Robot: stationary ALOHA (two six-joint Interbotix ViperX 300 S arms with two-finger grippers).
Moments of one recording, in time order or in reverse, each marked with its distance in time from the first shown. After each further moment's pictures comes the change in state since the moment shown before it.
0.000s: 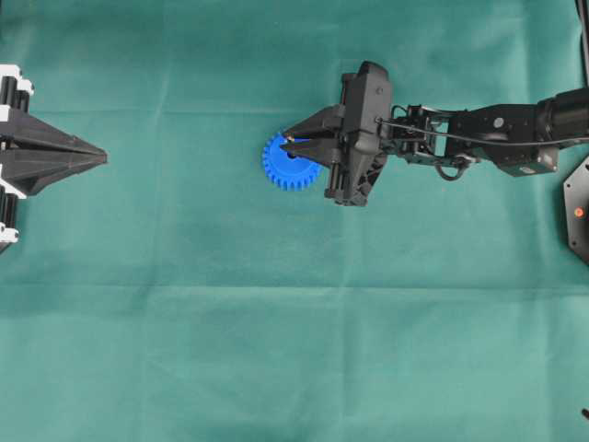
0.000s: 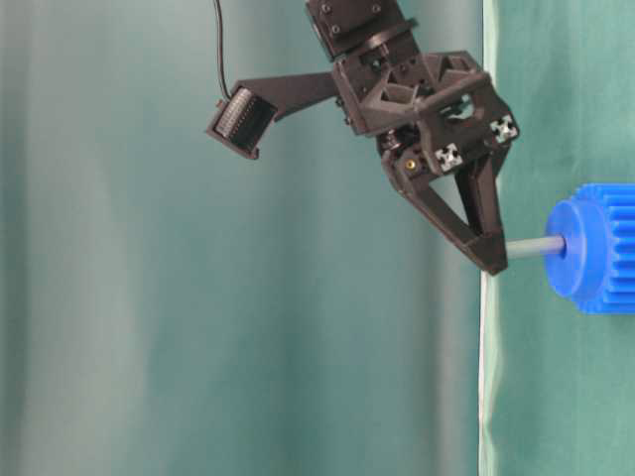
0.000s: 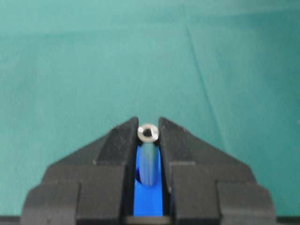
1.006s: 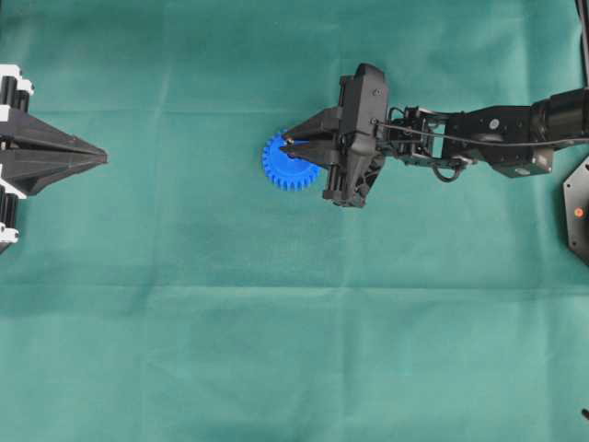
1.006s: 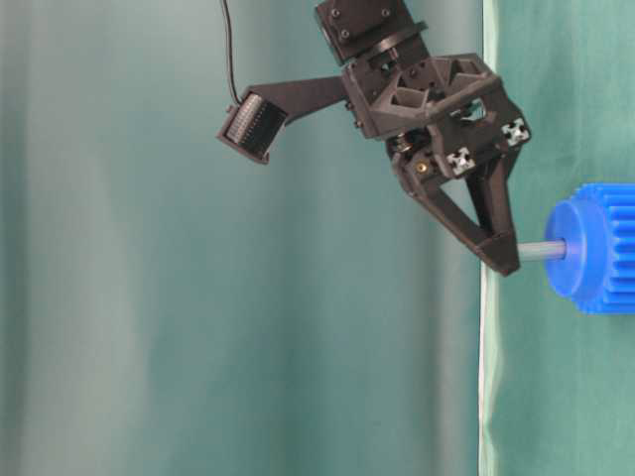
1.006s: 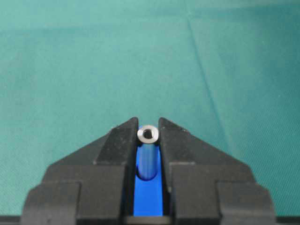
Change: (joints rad) left arm 0.000 0.000 0.000 -0.002 0.000 0.000; right arm 0.000 0.021 -0.003 0.006 0.000 0.000
